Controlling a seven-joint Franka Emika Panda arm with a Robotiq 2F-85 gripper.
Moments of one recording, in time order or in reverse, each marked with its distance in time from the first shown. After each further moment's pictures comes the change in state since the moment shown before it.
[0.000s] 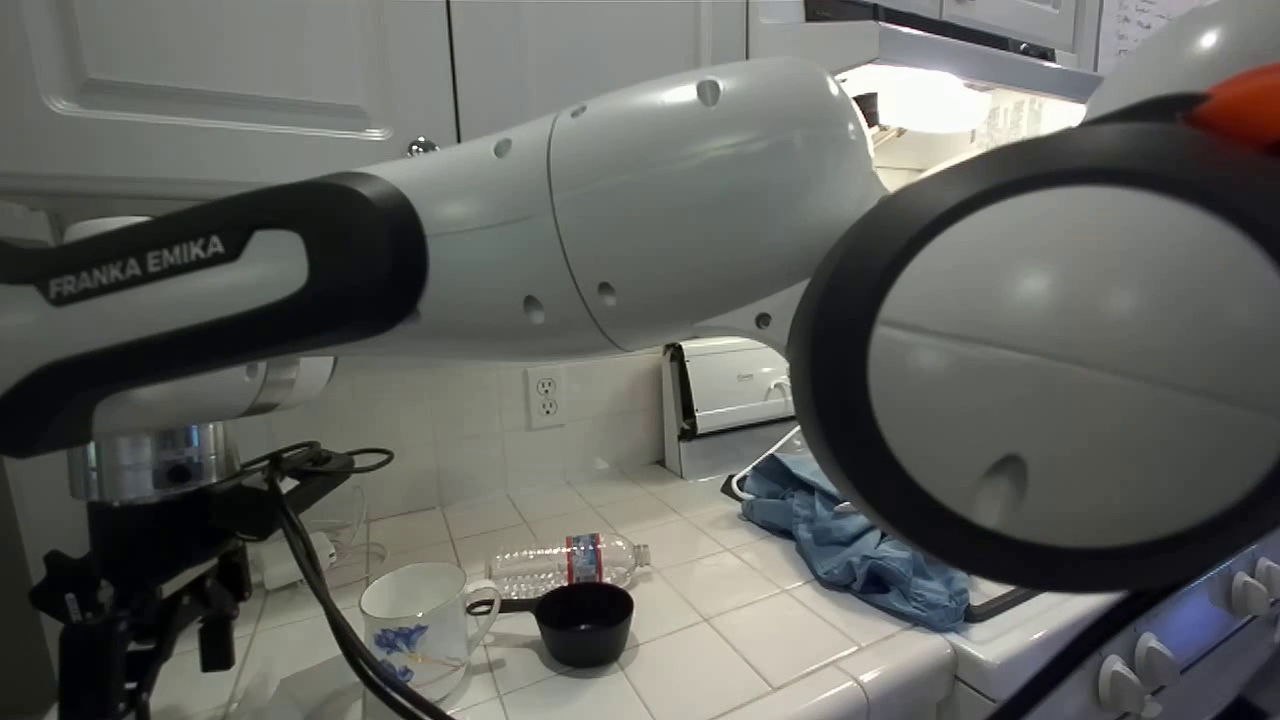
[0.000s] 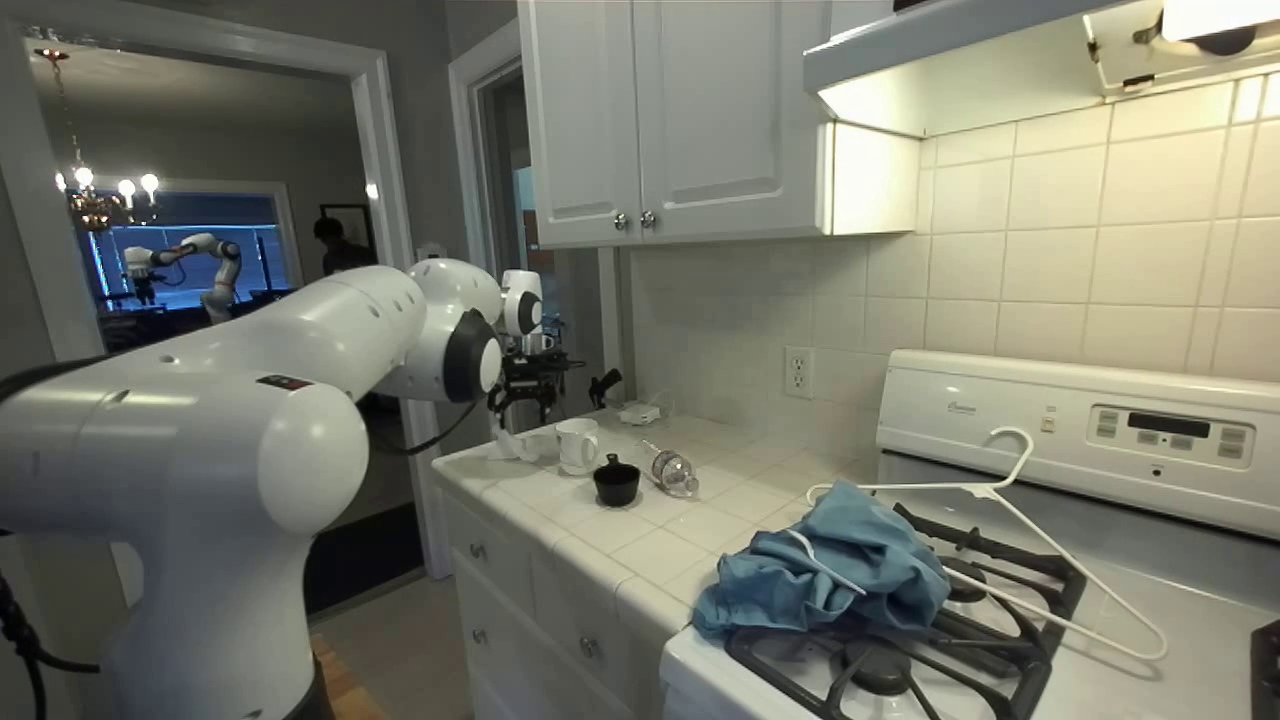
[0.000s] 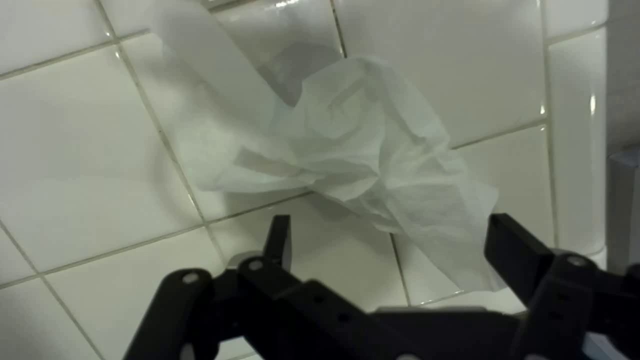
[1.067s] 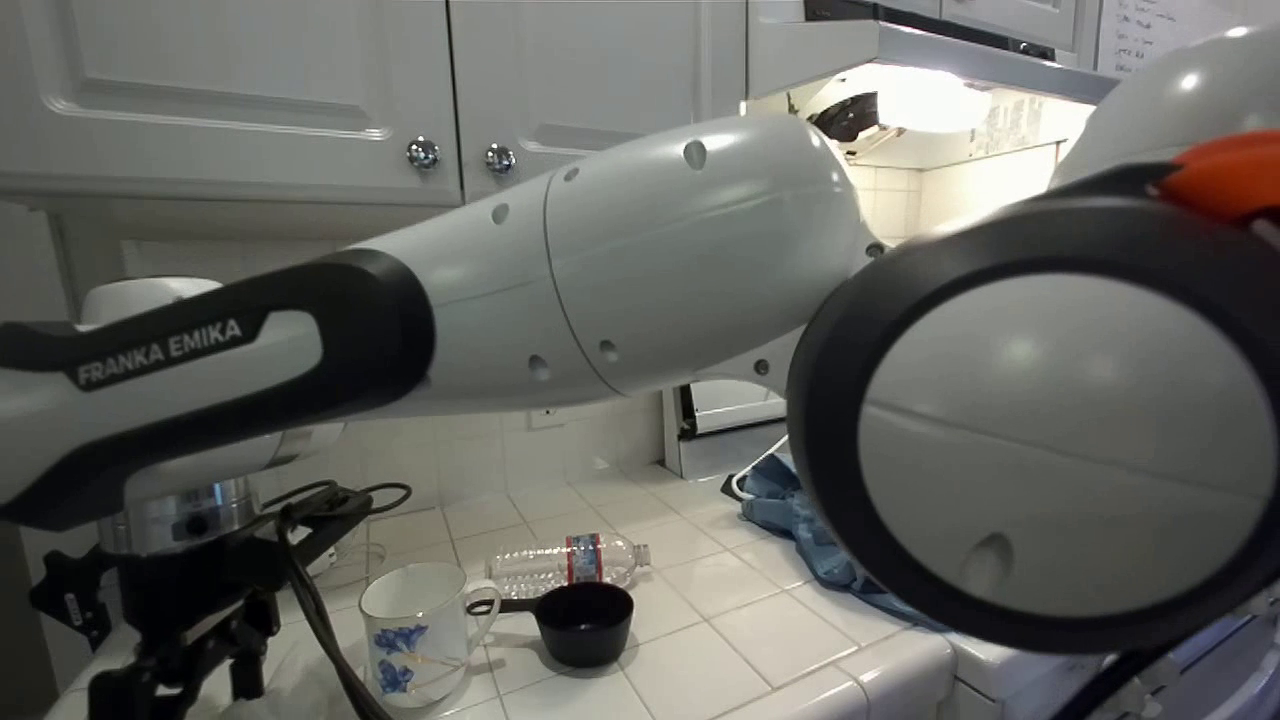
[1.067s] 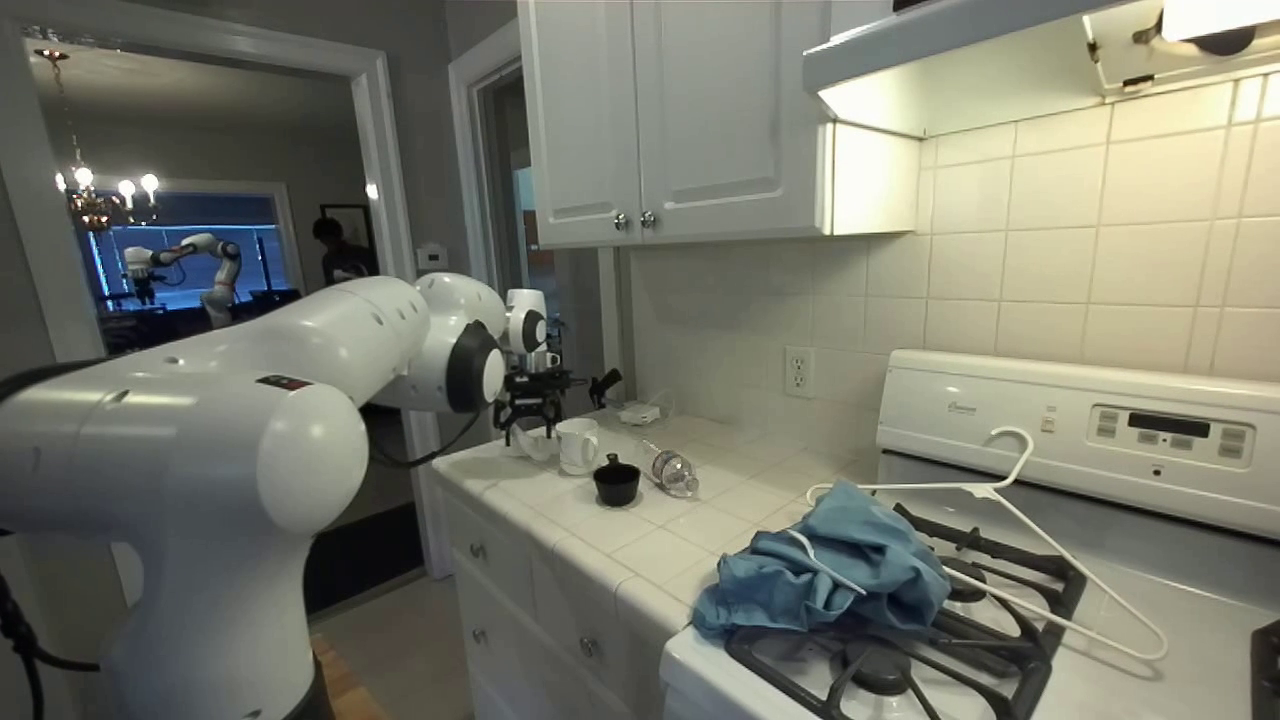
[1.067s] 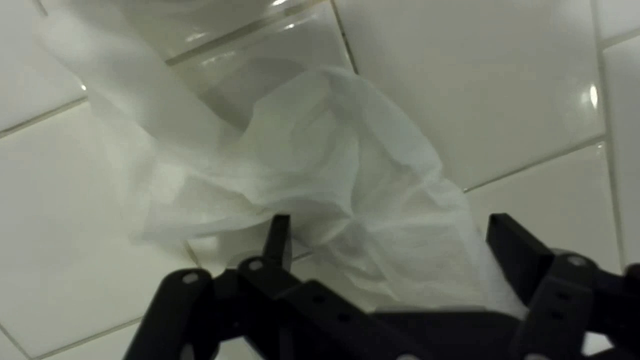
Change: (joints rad) arm -0.004 0.045 -0.020 -0.012 -0.001 0.036 0.071
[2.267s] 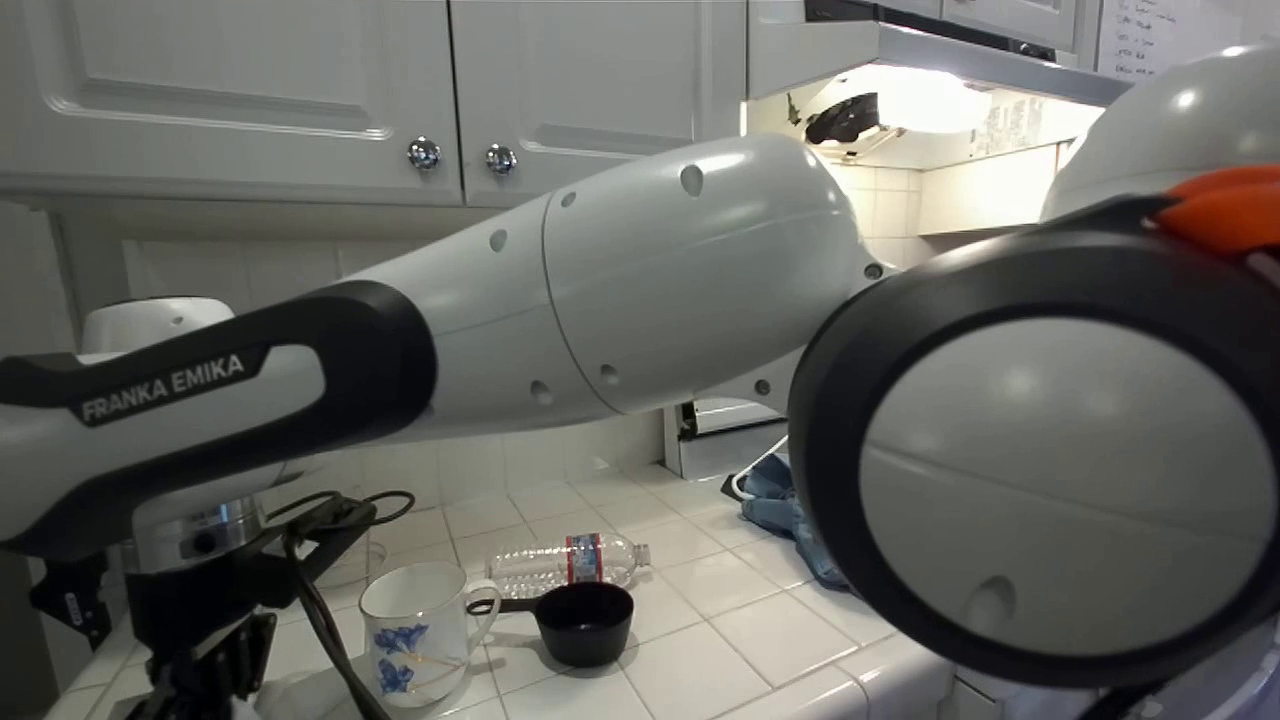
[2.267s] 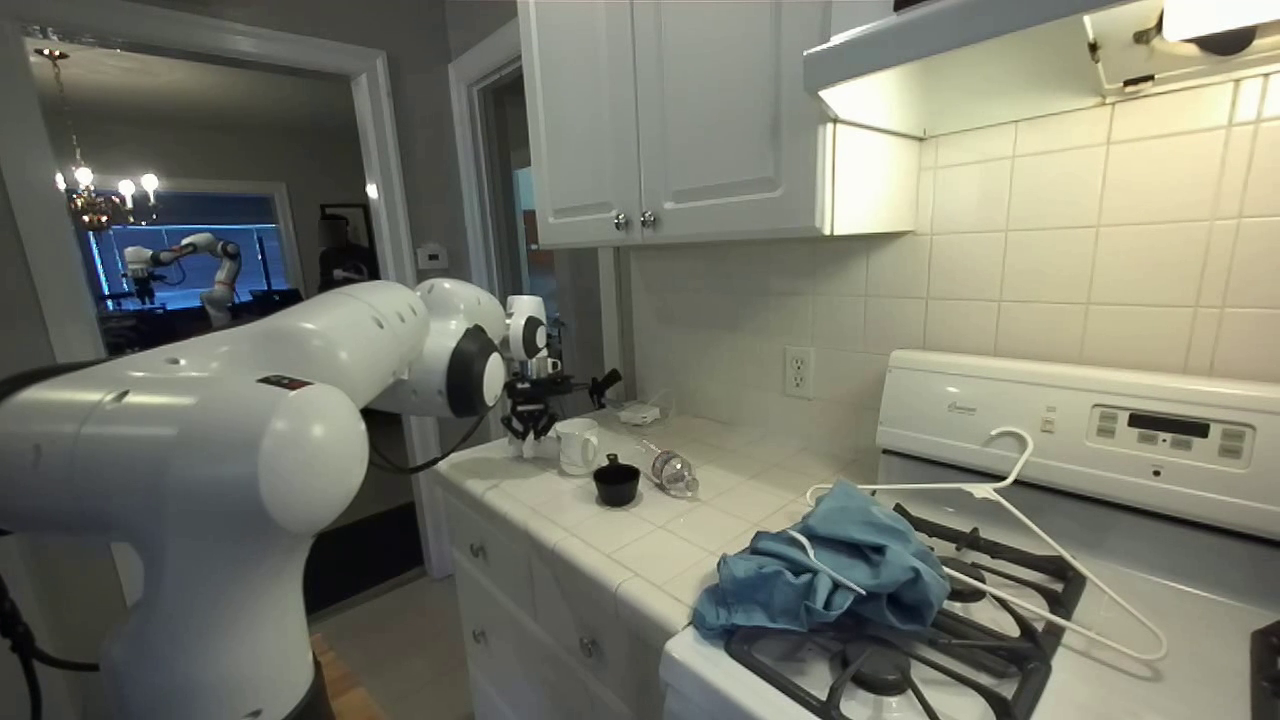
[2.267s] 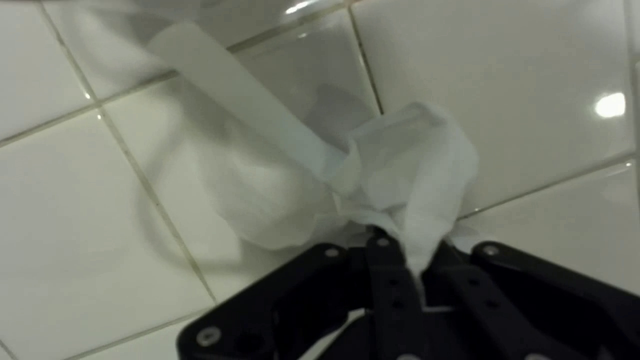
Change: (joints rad) arm 0.007 0.018 -0.020 0.004 -0.007 0.010 -0.008
